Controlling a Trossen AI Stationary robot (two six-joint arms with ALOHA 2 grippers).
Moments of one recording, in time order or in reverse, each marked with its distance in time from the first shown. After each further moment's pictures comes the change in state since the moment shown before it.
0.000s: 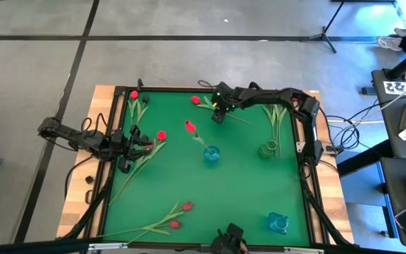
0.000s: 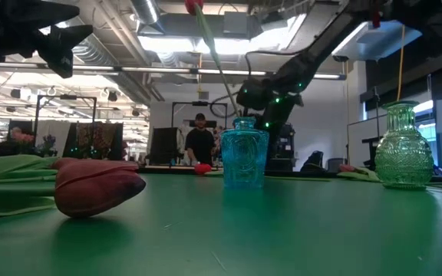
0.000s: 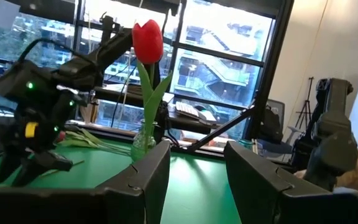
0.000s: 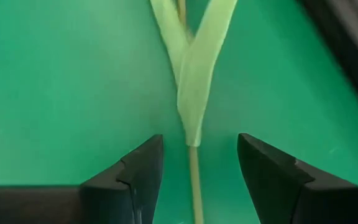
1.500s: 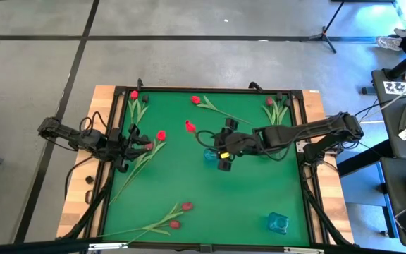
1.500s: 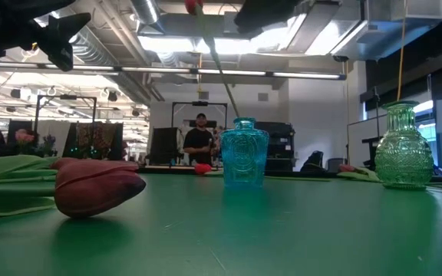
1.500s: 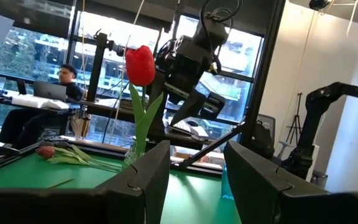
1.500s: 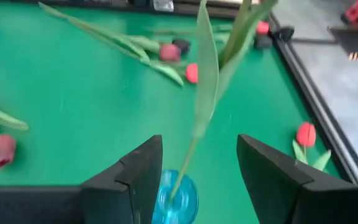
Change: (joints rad) left arm 0.000 0.000 -0.001 0.077 0.022 0.008; right arm 0.733 -0.491 0.074 -0.245 0.372 0.166
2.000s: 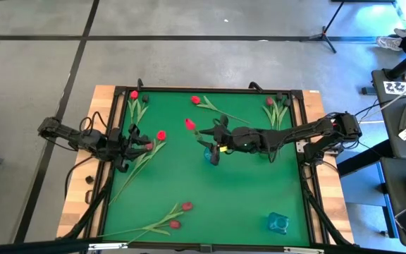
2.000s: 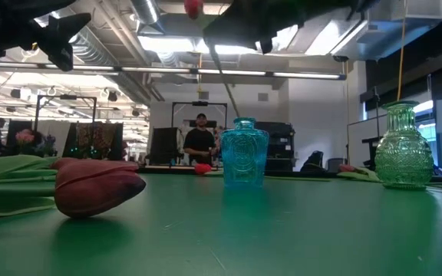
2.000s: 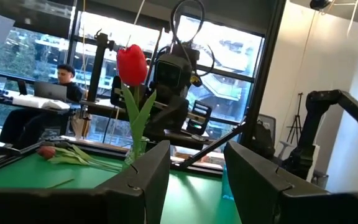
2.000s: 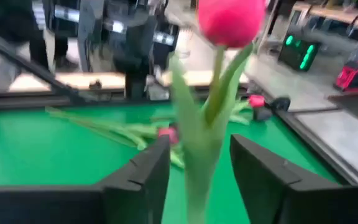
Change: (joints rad) left arm 0.000 0.001 0.000 0.003 -0.001 0.003; right arm -0.090 0.009 -0.373 0.847 -0.088 -0.087
